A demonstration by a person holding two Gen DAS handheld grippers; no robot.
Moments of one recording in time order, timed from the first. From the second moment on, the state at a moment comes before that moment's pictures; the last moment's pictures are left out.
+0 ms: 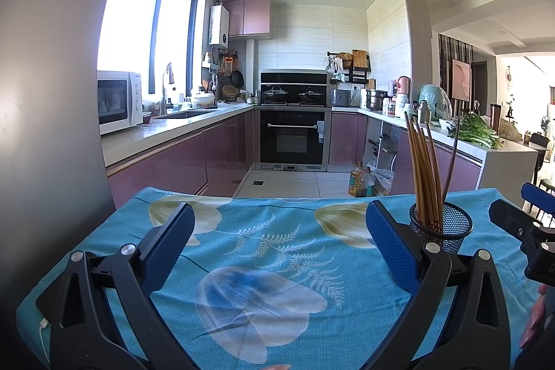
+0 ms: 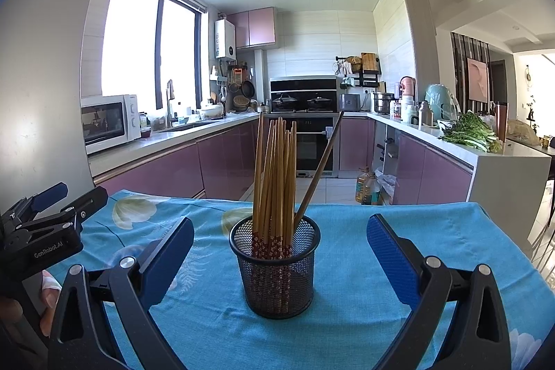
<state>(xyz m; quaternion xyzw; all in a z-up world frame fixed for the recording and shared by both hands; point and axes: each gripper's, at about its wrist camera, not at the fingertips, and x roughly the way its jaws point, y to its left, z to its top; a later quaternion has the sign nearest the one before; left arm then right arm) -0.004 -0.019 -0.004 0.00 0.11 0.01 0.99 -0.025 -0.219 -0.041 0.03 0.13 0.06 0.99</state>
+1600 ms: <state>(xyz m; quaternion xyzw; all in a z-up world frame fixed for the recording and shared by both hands) -0.004 -0.018 -0.004 0.00 0.11 0.01 0.99 -0.026 -0.220 -0.043 0.03 0.13 0.06 0.99</state>
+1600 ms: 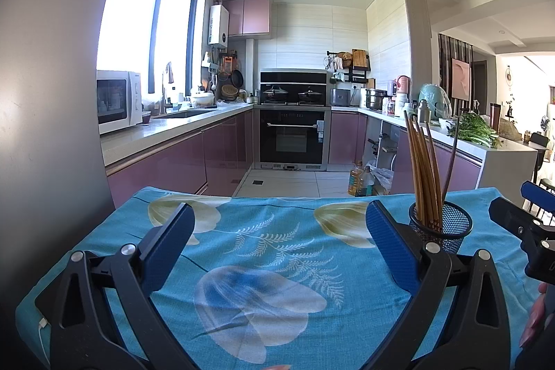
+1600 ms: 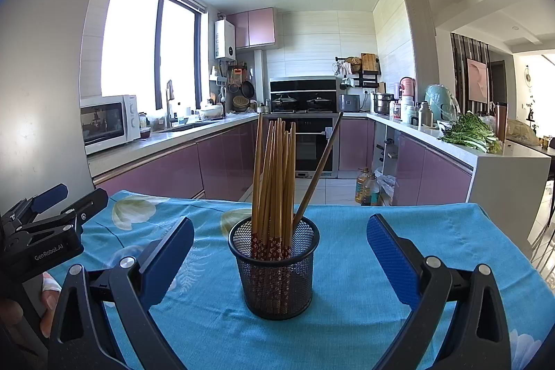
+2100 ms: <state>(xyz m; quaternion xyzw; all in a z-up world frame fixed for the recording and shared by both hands) -0.003 -0.018 -0.004 0.00 0.11 0.01 0.99 -0.025 -0.219 -0.042 0.03 0.13 0.06 0.99</state>
